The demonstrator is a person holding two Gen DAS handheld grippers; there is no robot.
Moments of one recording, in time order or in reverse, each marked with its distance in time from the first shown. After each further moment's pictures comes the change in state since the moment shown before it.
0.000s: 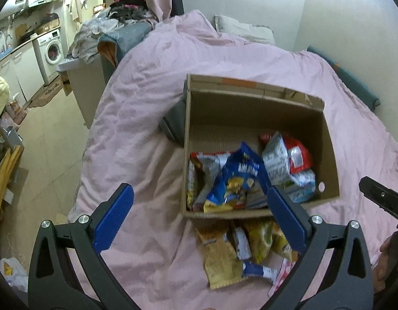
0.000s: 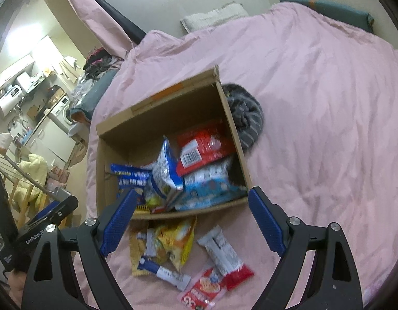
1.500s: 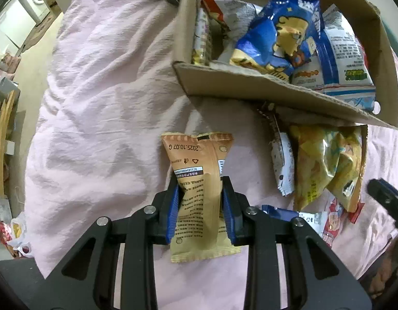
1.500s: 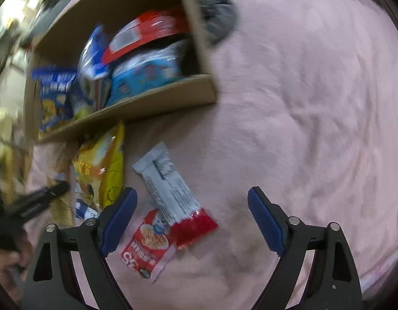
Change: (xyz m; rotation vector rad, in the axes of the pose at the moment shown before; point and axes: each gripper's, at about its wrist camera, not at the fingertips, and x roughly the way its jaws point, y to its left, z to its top) left arm 0.105 0.000 -0.080 -0.042 0.521 0.061; right arm 0.087 -0.028 -0.058 -0.087 0.427 -0.207
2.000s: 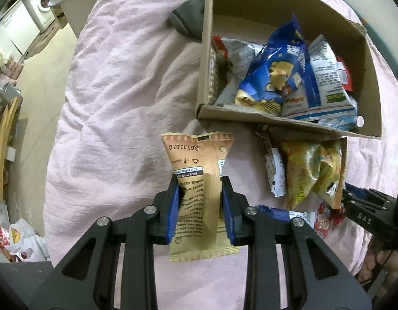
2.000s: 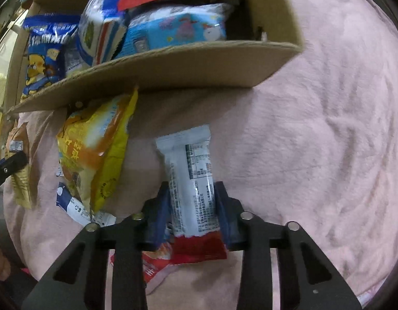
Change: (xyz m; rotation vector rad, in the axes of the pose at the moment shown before) left arm -0.048 0.021 -0.001 0.000 -0.096 -0.023; right arm 0.033 0.016 0.002 -0.081 0.099 -0.038
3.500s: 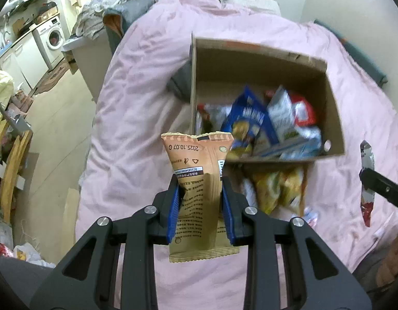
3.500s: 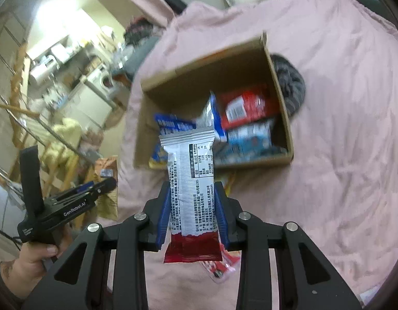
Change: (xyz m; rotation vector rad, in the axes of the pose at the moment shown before) left arm -0.089 -0.023 -0.005 0.054 -0.274 0.009; right arm -0.156 -0.016 -0.032 -0.017 -0.440 0.425
